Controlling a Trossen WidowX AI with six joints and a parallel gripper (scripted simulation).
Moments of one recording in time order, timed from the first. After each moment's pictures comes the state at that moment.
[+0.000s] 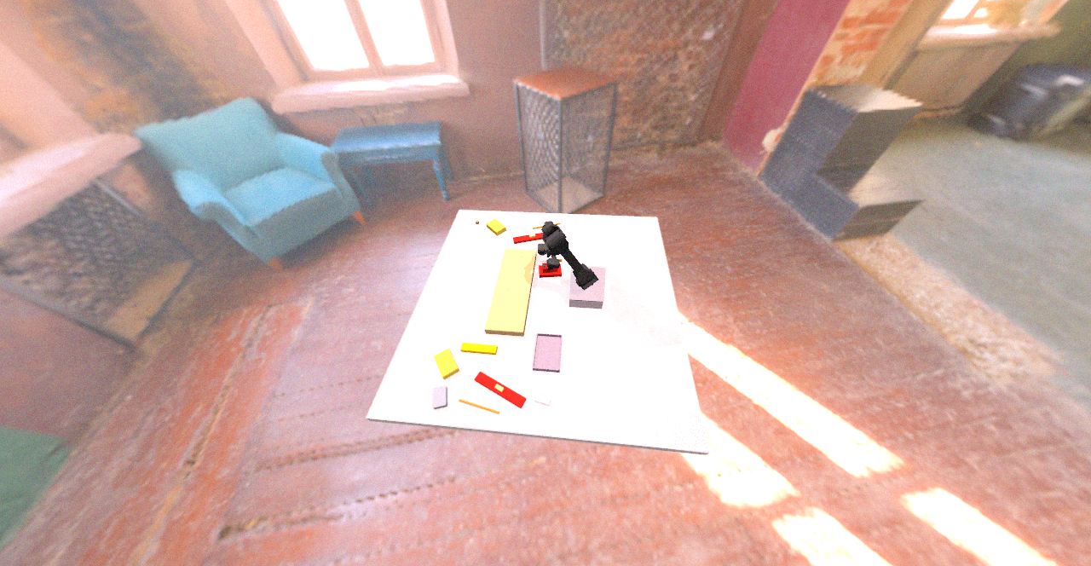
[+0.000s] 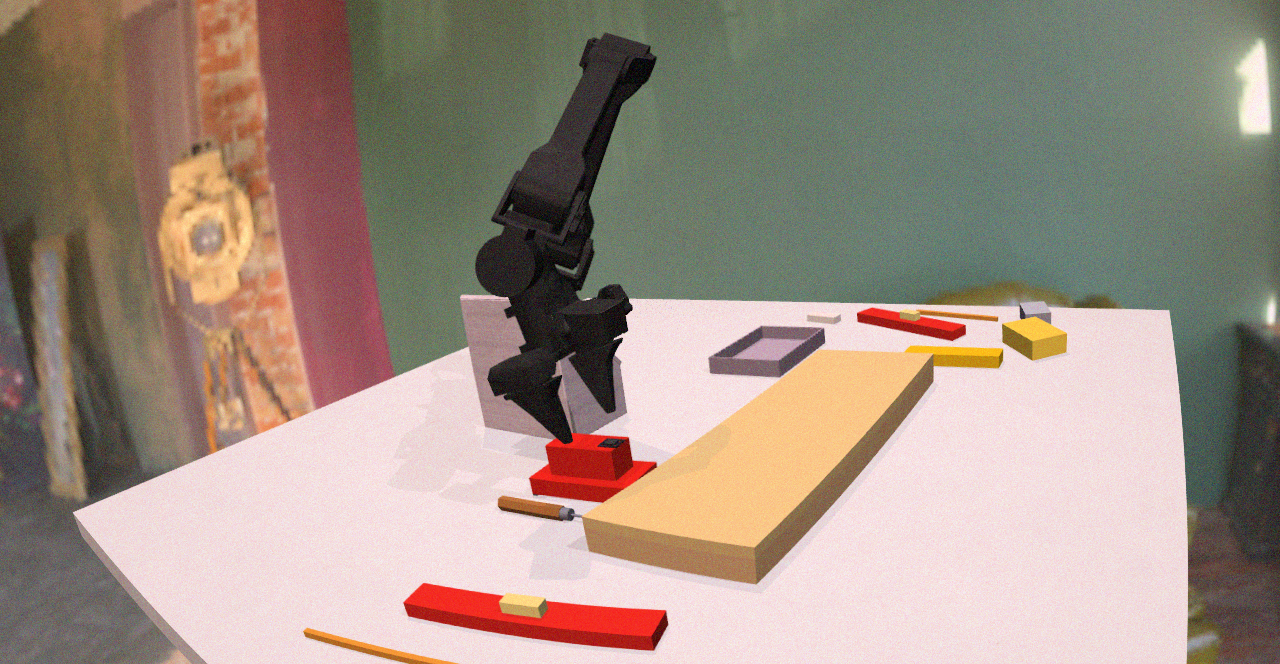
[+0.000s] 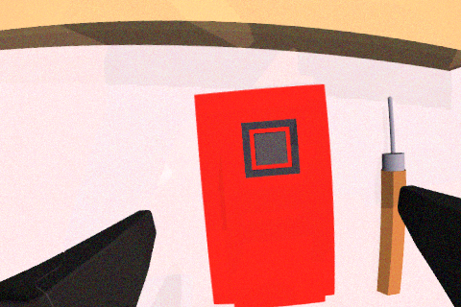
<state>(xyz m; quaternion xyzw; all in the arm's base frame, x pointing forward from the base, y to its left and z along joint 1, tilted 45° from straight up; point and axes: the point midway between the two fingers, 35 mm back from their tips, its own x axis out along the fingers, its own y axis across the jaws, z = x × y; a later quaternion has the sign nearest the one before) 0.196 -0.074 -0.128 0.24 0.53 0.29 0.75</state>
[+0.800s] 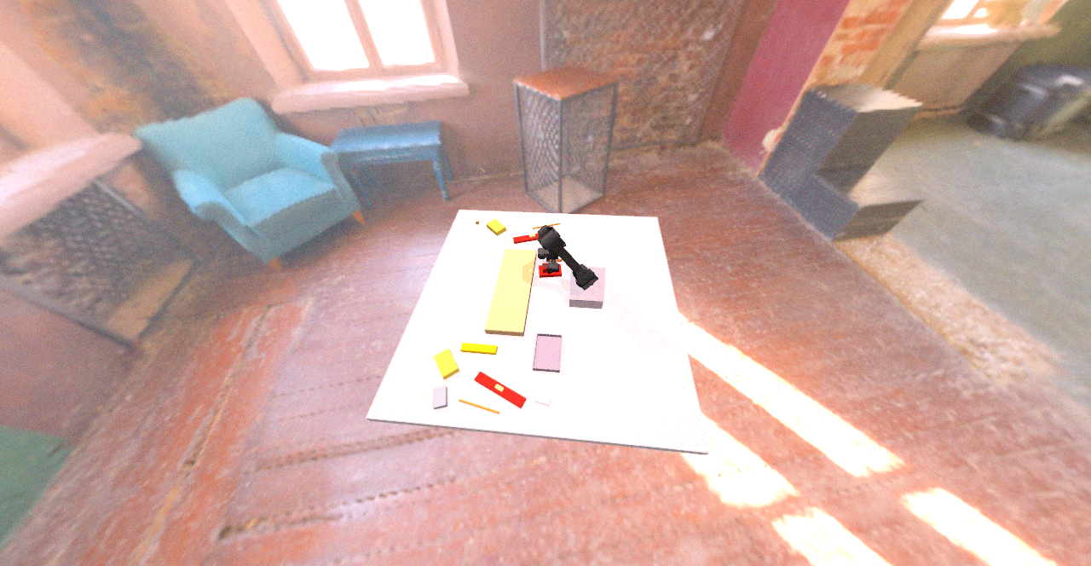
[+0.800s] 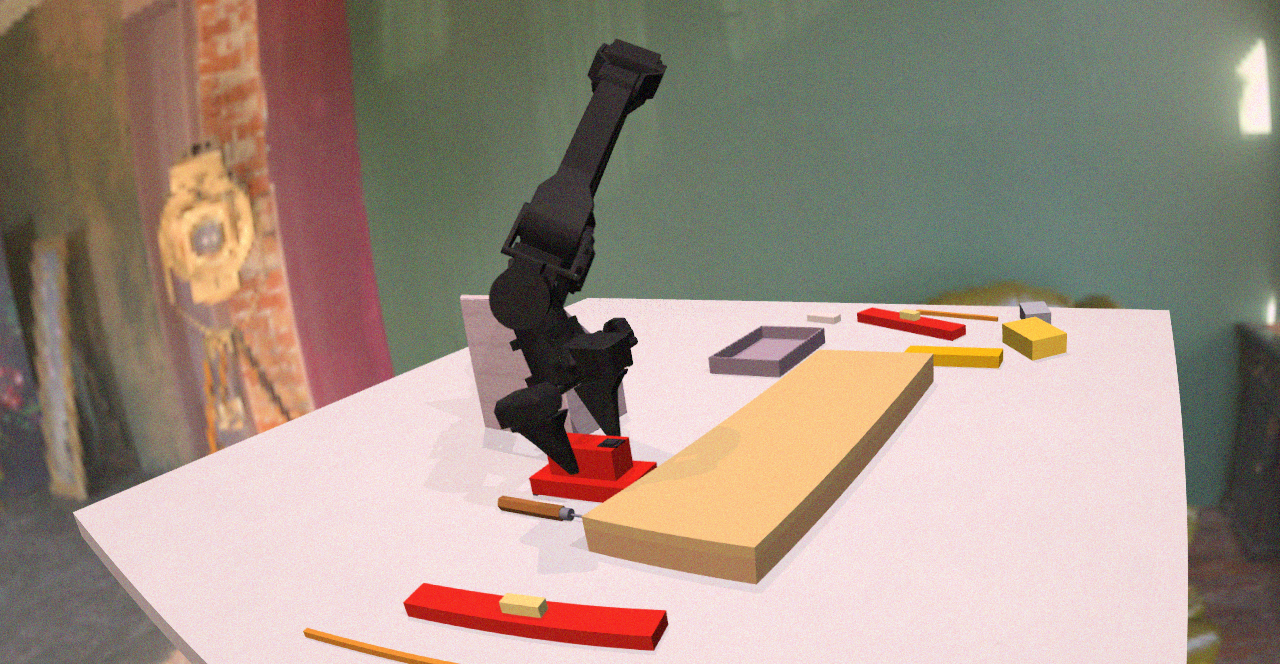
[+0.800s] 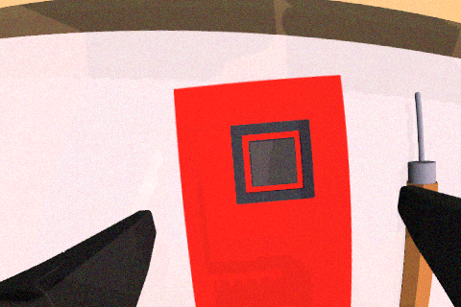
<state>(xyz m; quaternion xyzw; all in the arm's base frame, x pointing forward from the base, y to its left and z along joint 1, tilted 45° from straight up) 0.198 -0.052 -0.154 0.25 0.53 0.29 0.76</state>
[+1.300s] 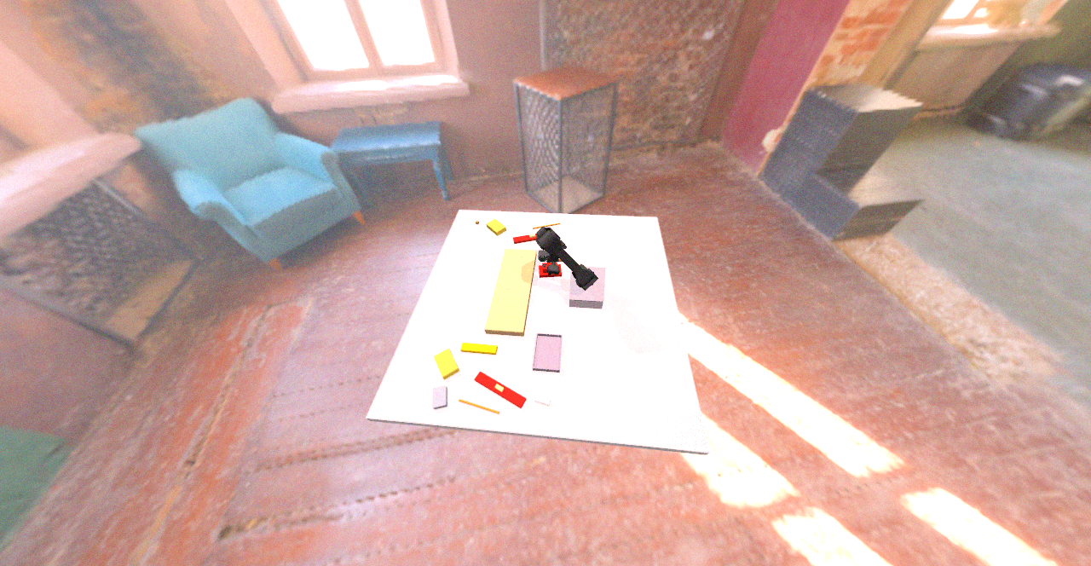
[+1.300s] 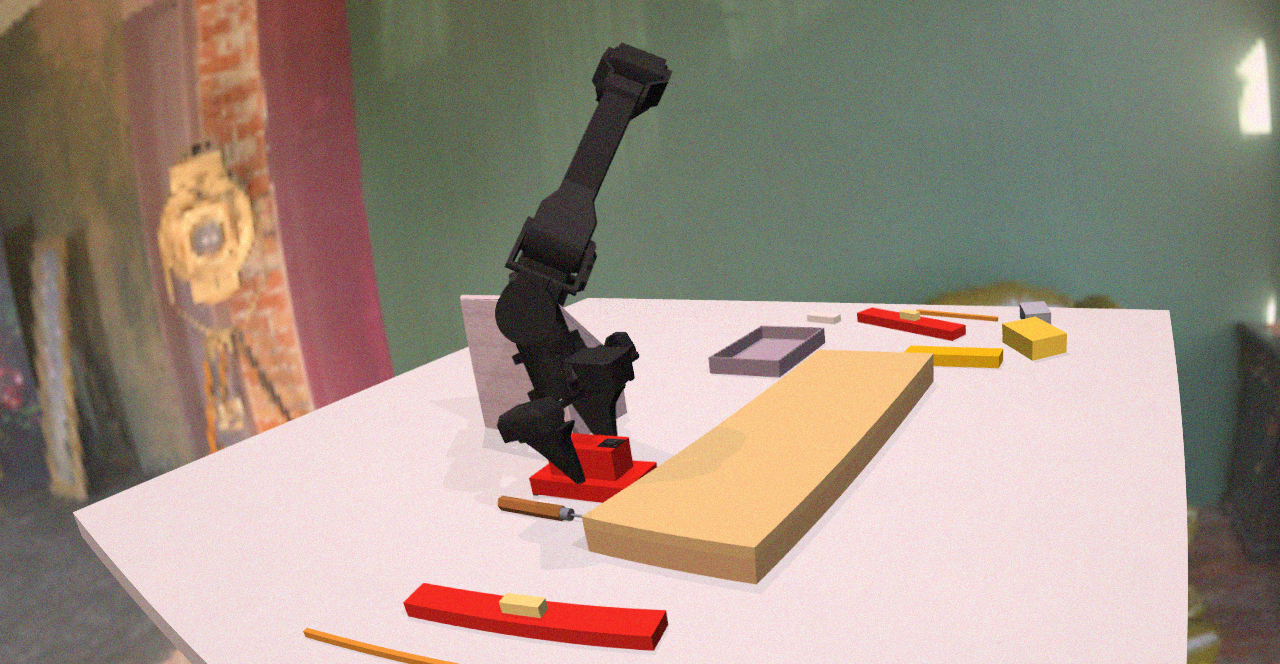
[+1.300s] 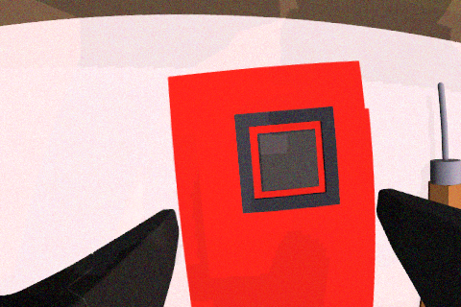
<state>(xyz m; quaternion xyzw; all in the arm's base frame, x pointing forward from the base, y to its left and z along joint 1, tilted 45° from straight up) 0.196 -0.039 -0.163 0.25 0.53 0.29 0.75</state>
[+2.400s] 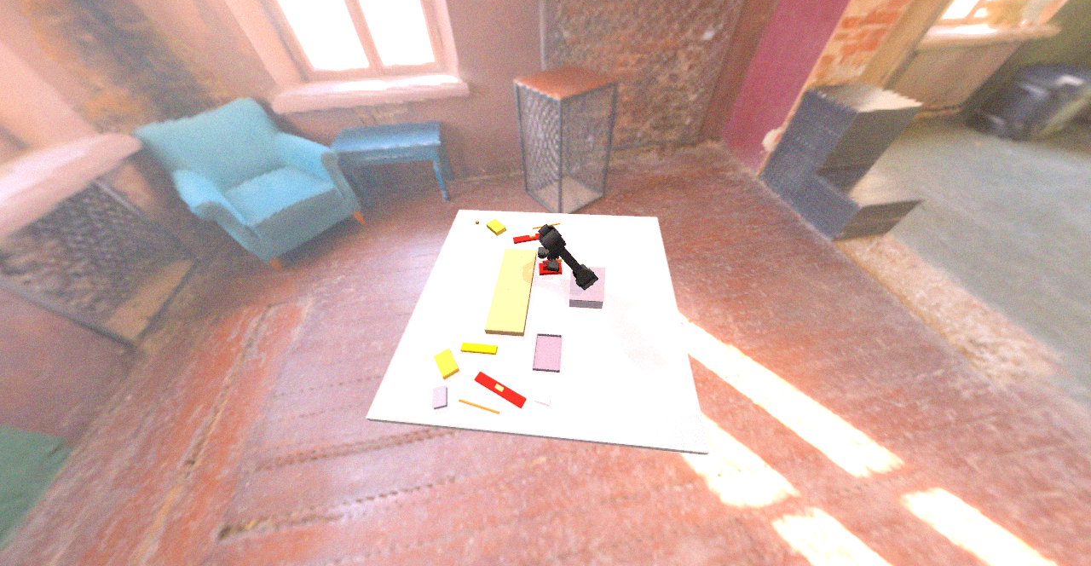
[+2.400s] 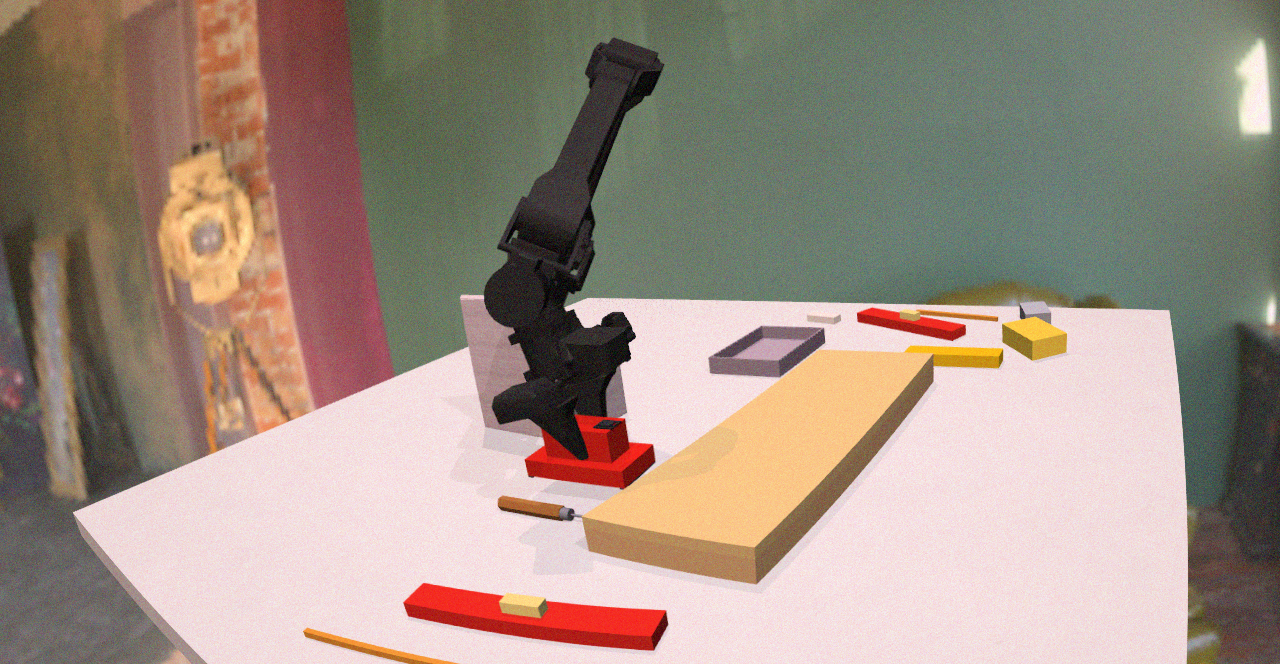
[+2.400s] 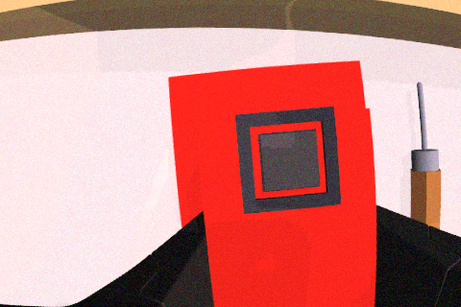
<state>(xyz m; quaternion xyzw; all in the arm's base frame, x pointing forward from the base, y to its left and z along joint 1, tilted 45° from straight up) 0.196 -0.055 -0.148 0.26 0.54 0.29 0.75</state>
